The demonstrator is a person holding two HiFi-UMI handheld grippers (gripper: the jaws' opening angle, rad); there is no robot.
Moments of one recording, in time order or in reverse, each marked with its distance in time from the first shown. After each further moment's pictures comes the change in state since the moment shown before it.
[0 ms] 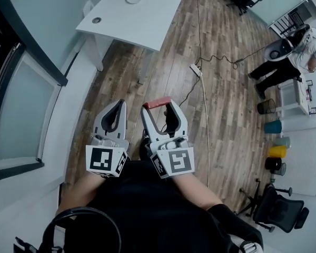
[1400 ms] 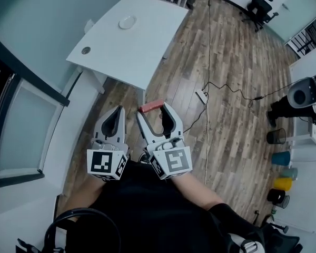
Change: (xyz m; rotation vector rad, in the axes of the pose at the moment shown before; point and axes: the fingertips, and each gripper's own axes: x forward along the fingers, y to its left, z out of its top) left arm 0.219 -0.013 -0.003 0.061 0.027 0.138; right arm 0.141 -0.178 0.012 0.079 0.001 0.166
